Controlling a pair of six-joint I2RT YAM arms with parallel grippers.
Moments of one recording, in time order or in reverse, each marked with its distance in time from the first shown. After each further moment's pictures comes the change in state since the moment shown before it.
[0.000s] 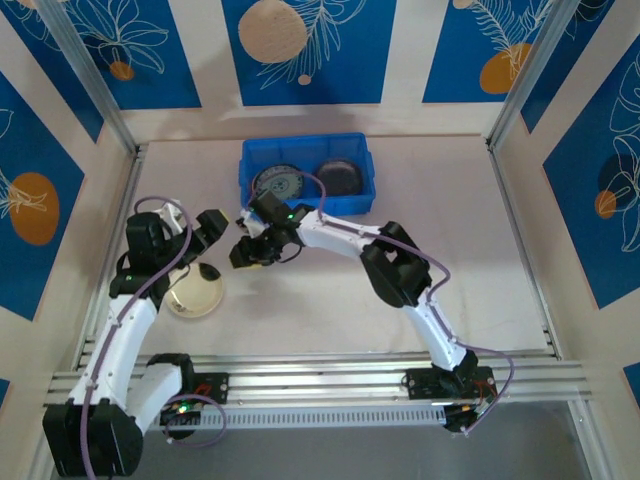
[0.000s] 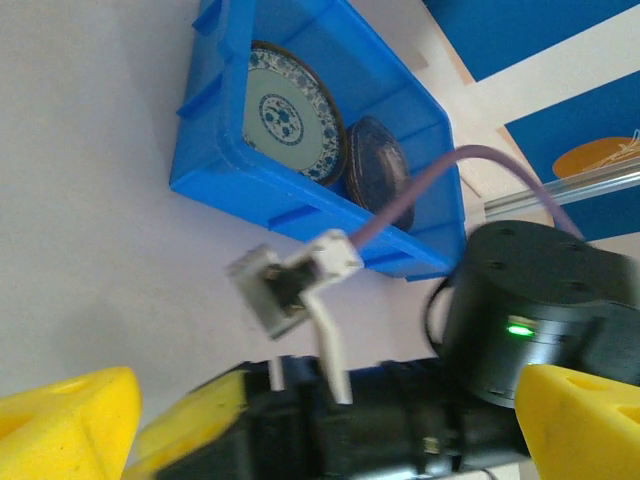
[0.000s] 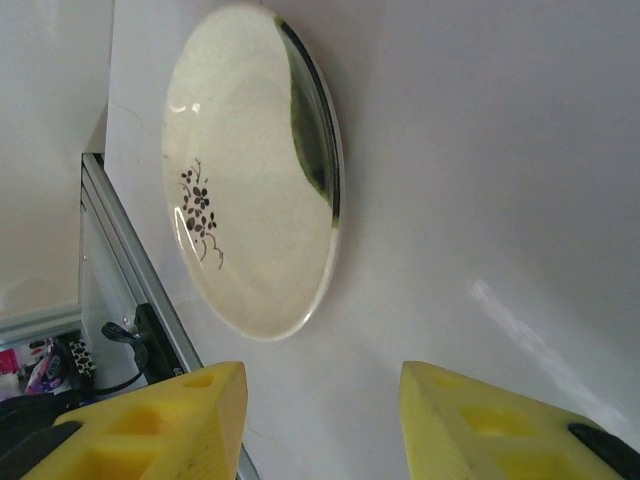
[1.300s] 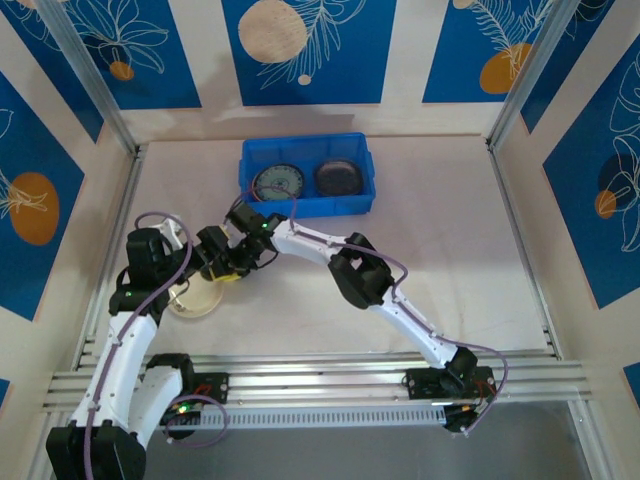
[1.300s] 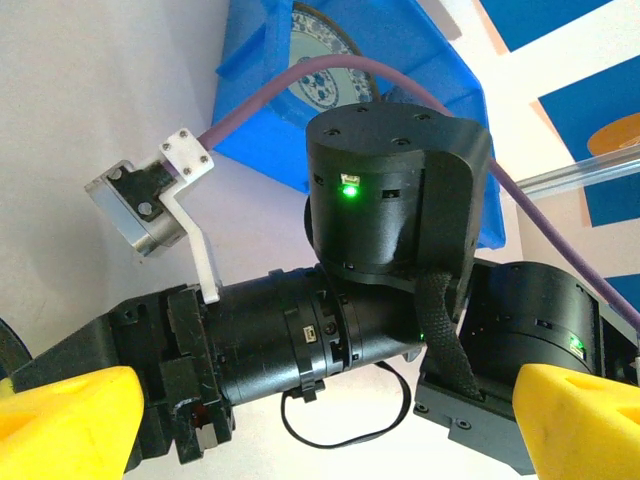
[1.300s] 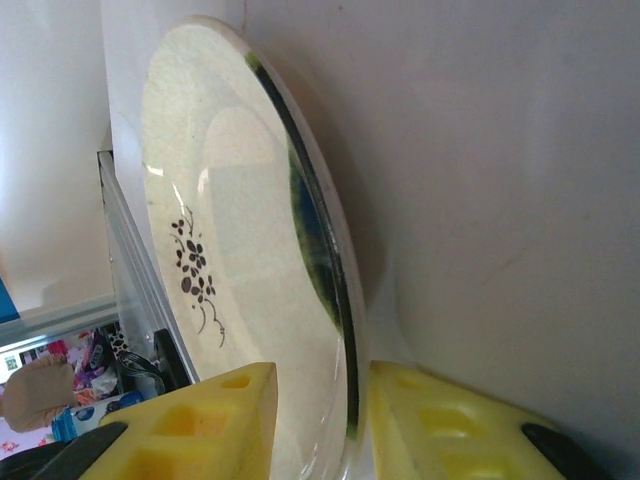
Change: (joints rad) left arm 0.007 -0.077 -0.084 -0.064 -0.009 0.045; right arm 0.036 0.325 0.406 -0.097 -0.127 0.061
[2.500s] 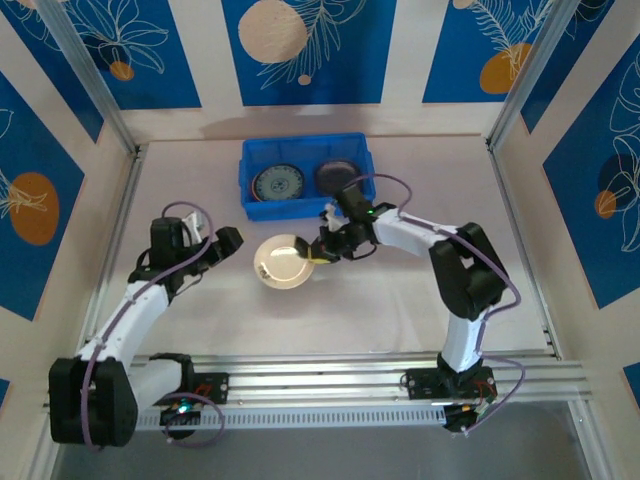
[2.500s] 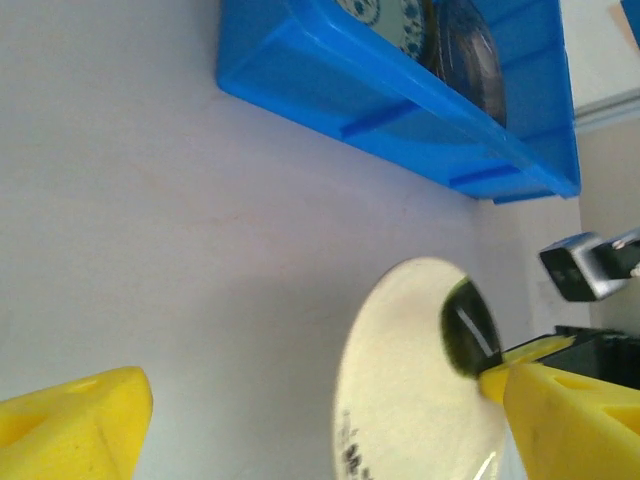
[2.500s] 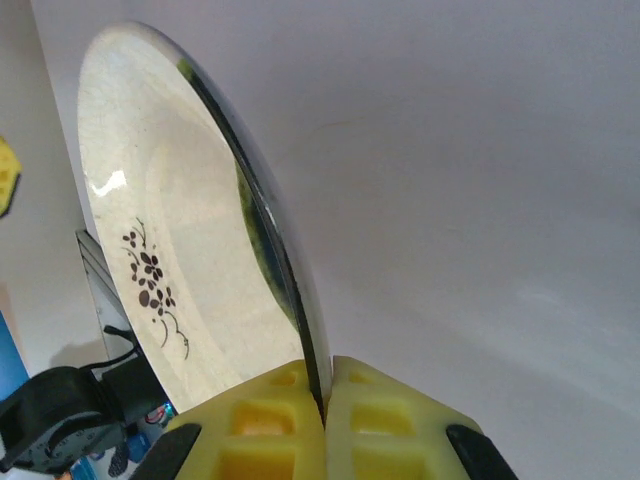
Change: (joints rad) left arm -0.101 0.301 0.006 0.154 0.010 0.077; right arm -0.375 -0.859 -1.102 0.142 0.125 -0.028
